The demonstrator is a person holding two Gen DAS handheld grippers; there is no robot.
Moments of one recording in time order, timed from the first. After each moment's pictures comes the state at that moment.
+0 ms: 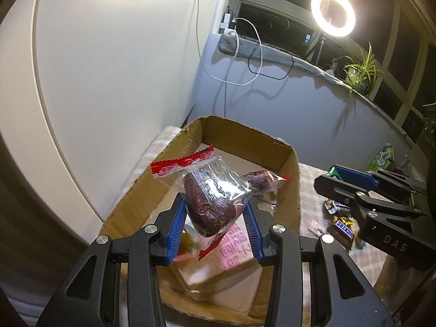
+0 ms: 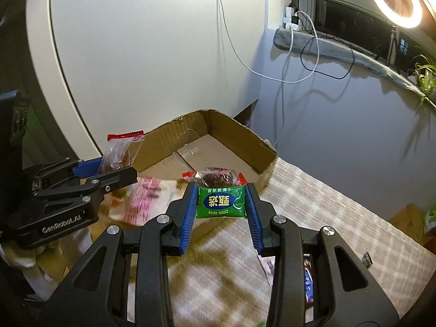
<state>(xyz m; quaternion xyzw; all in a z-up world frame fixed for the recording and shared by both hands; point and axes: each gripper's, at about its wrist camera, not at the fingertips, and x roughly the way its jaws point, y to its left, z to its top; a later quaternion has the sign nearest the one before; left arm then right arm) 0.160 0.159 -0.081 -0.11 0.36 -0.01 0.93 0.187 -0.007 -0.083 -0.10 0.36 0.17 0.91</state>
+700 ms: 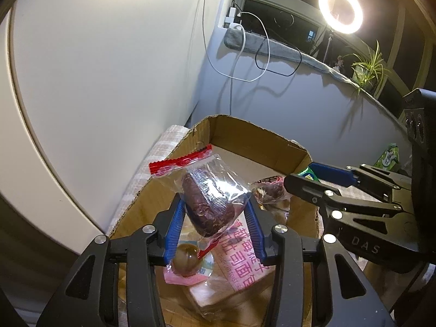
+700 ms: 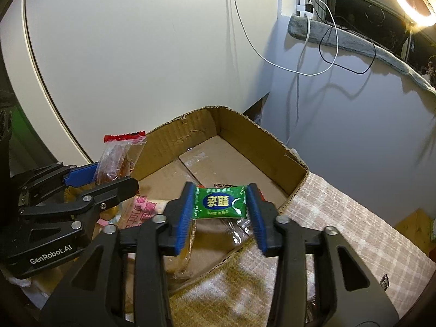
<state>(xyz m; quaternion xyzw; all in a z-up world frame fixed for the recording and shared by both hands) 0.178 0.168 -0.087 -0.11 0.37 -0.01 0.92 0.235 0.017 -0.108 -0.11 0.39 0.18 0.90</state>
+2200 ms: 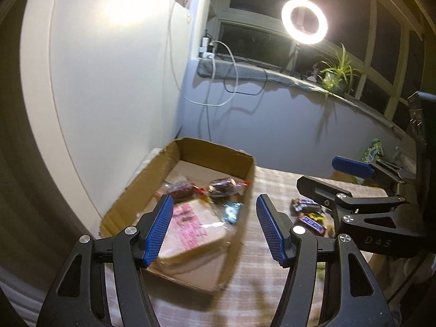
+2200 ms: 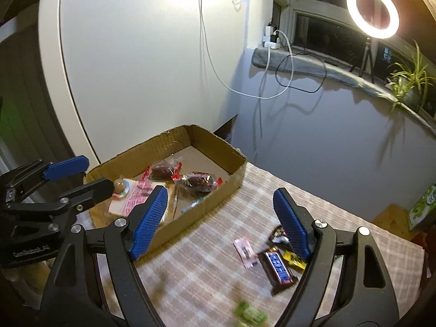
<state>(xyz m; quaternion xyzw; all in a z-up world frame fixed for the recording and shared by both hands) 0.110 0.117 -0.039 -0.07 0.31 -0.03 0.95 0.137 -0.032 -0.047 -0.11 0.32 0.12 0.93</state>
